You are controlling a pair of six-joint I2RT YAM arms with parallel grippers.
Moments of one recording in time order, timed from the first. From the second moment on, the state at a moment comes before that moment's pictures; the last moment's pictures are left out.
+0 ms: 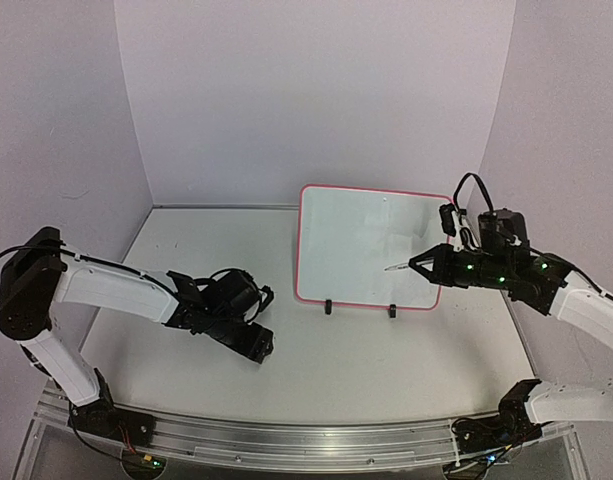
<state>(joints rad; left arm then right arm) -1.01 1.62 0.87 -0.31 -0.05 -0.45 0.56 1.00 0.81 -0.34 -0.17 0.53</state>
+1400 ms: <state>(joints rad) -1.02 2.06 1.35 -0.02 -0.13 -0.70 0.56 0.90 0.65 -0.13 -0.09 0.64</state>
